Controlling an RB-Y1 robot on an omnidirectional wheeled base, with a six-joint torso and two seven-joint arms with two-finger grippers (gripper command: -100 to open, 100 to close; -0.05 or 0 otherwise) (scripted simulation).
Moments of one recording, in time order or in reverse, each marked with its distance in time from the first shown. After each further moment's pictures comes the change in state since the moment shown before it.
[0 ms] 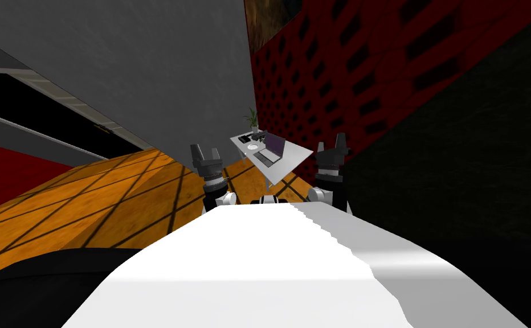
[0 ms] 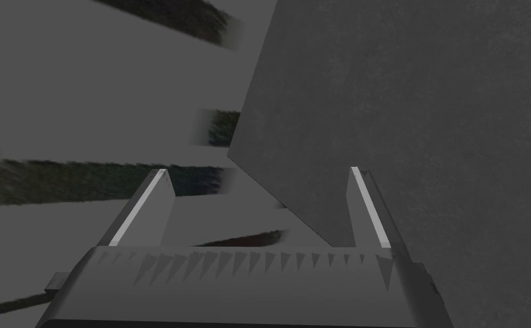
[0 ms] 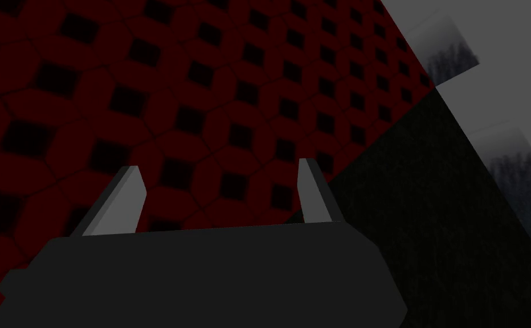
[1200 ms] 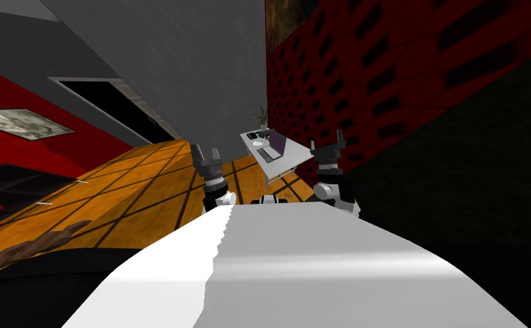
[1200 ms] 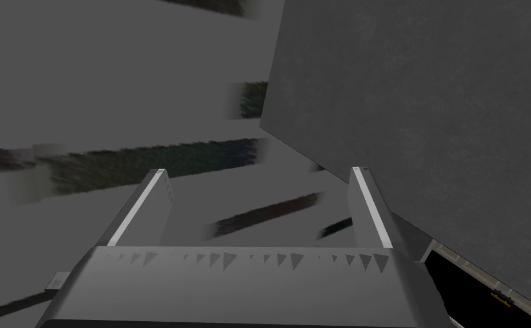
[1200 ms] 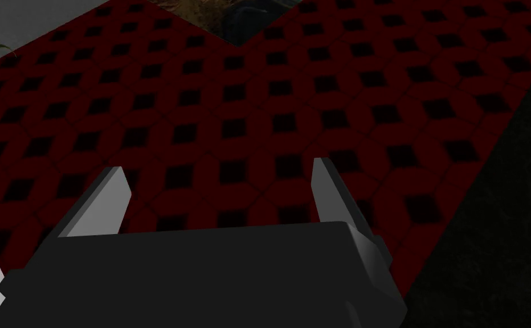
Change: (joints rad) left arm 0.000 0.000 0.000 0.000 0.000 0.000 0.000; right arm -0.102 -0.265 -0.015 0.079 -0.302 0.052 -0.280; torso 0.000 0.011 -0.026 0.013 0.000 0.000
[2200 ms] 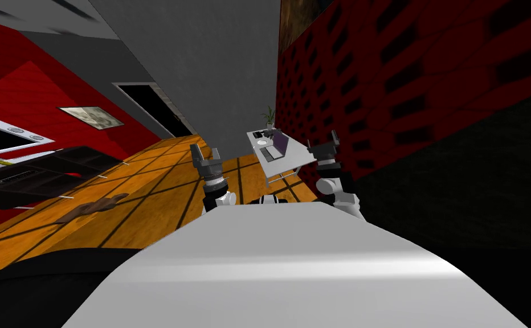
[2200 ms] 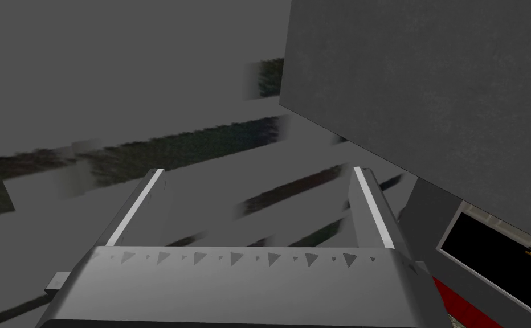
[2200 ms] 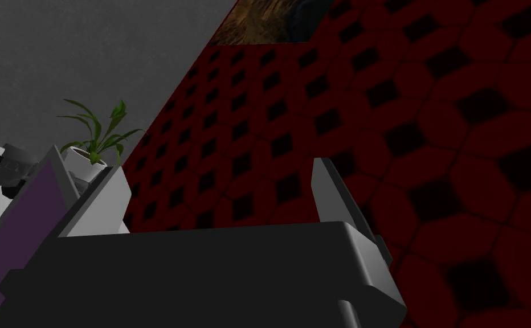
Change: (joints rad) left arm 0.000 0.000 0.000 0.000 0.000 0.000 0.000; right arm -0.085 -0.135 0.004 0.078 -0.259 0.055 -0.251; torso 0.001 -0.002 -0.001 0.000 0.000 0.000
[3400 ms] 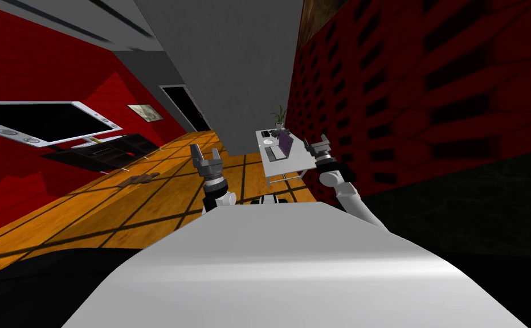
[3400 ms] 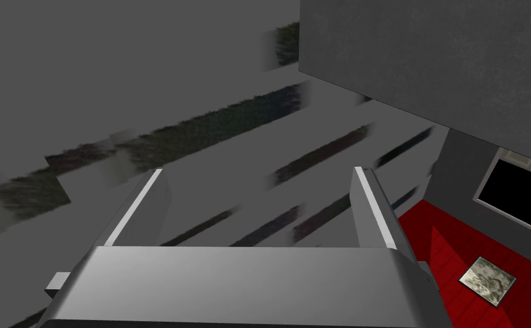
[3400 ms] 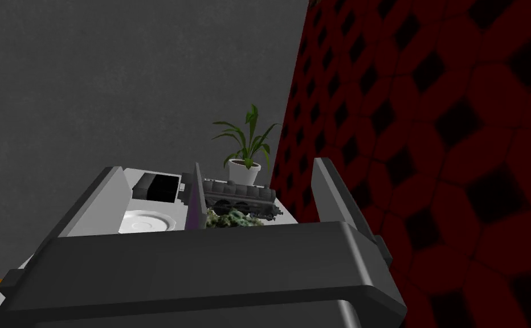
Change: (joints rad) left arm 0.000 0.000 0.000 0.000 0.000 0.000 0.000; right arm -0.108 -0.152 0.020 0.133 -0.312 0.084 -0.327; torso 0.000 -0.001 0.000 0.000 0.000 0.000
